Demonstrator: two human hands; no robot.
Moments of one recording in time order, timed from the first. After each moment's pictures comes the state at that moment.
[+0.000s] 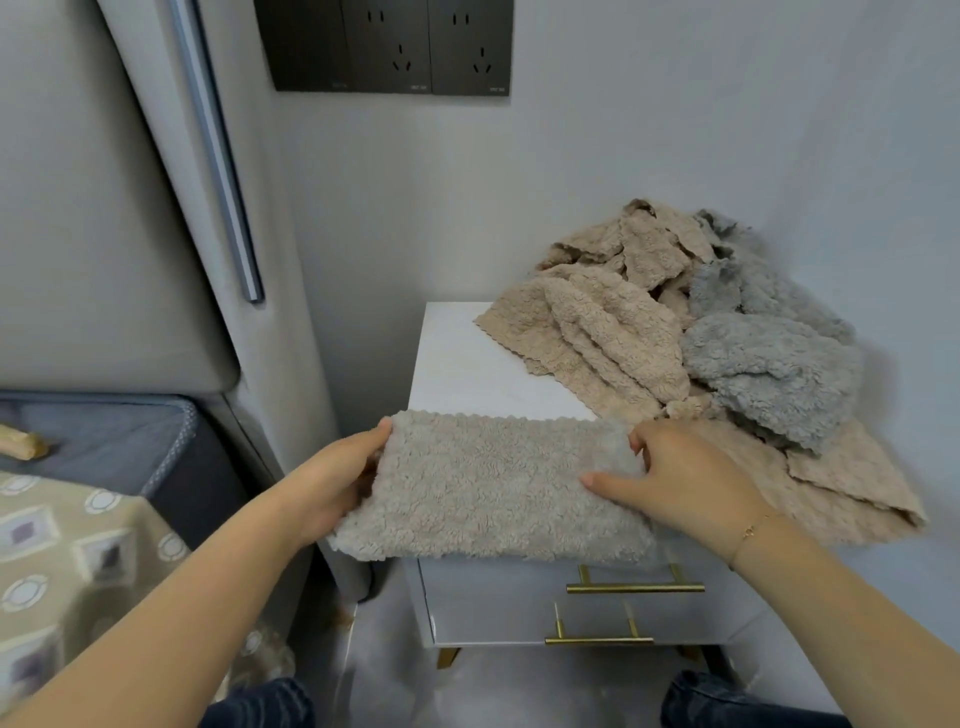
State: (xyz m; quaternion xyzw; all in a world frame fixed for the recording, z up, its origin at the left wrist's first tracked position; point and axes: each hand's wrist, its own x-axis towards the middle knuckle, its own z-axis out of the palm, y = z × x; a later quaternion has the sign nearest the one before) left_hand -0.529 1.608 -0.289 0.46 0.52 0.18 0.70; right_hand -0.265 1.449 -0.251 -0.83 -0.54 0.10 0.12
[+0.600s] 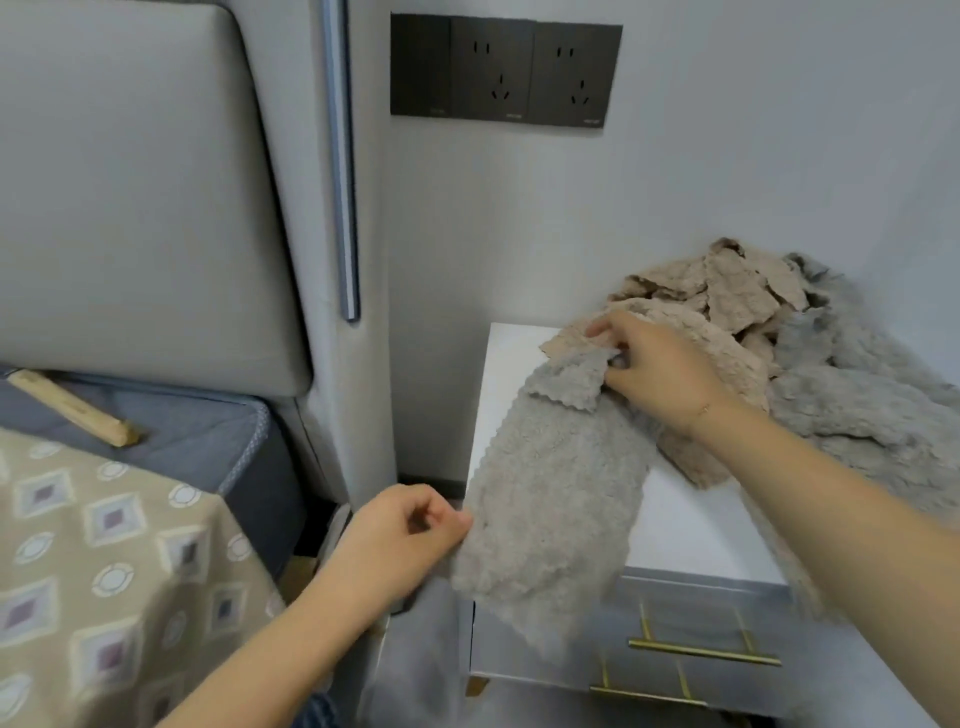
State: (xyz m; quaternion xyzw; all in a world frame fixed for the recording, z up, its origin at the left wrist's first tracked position) left_hand -0.558 1.552 -0.271 0.71 0.52 0.24 0.41; right_hand -0.277 1.581 -0.201 -0.72 -0.66 0.01 0.24
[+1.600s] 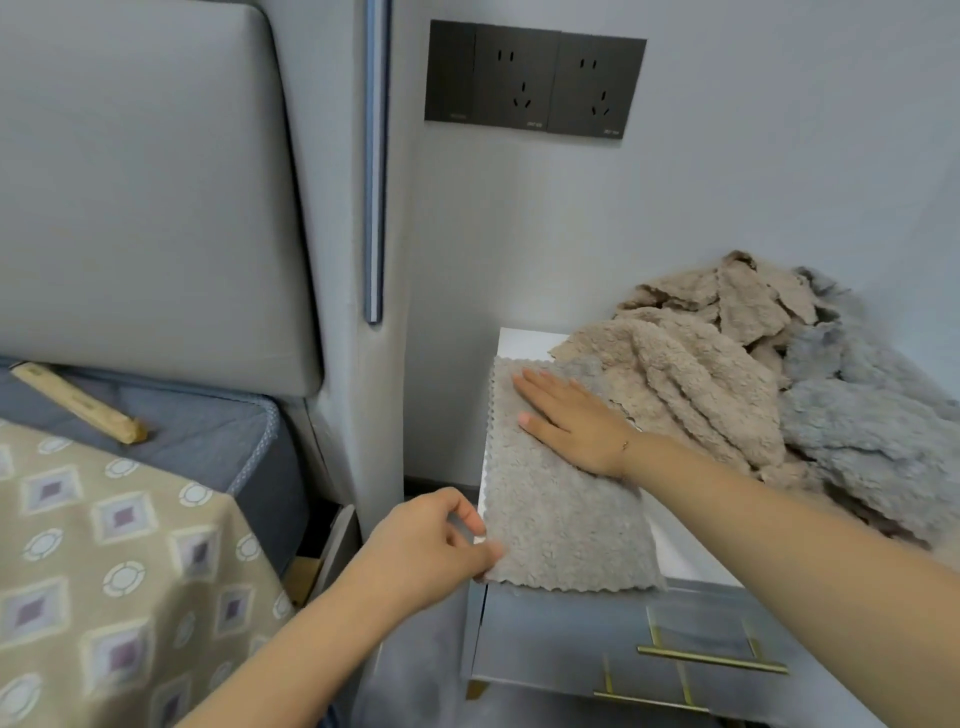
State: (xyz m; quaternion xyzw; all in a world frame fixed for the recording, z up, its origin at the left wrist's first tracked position) left_hand -0.554 1.553 -0.261 0.74 0.52 0.13 0.42; right_hand -0.314 1.615 -0.270 -0.64 -0.76 0.09 0.03
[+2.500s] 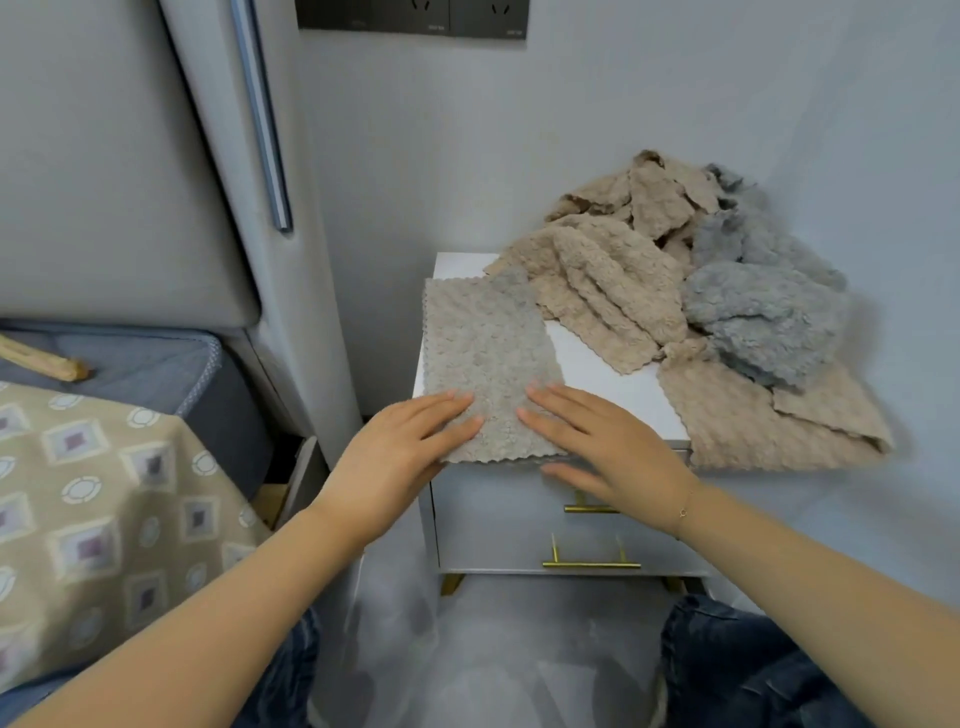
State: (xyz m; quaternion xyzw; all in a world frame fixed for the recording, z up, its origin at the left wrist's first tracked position) left_hand -0.542 1.554 -0.332 0.95 0.17 0.27 0.00; right_hand -0.284 1.445 -0.316 -0.54 -0.82 -0.07 0.14
